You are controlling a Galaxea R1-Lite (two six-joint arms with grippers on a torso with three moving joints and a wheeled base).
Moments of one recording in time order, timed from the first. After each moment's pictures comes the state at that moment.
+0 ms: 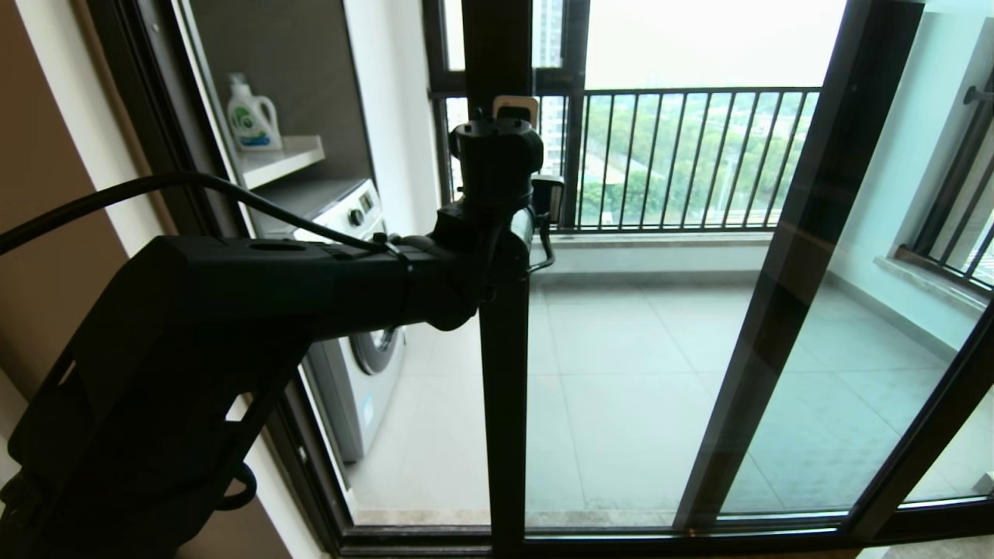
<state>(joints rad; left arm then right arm) -0.65 2.29 -1.96 -0.49 0.56 0.10 0.00 0.00 0.00 -0.03 0.04 -0.05</state>
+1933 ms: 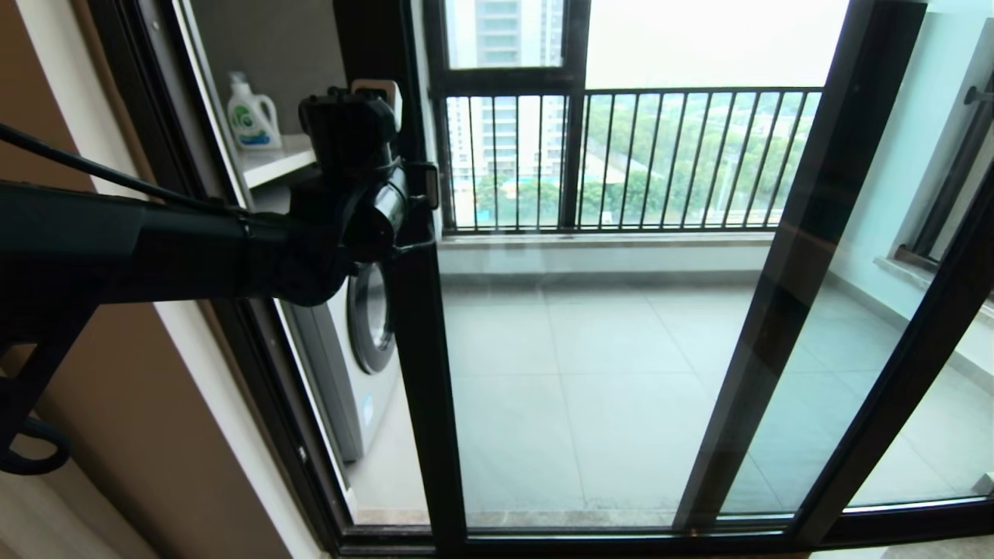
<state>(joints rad) -0.45 2.04 -1.61 -0.53 0.51 0.07 0.00 0.00 0.00 -0.03 0.04 -0.05</state>
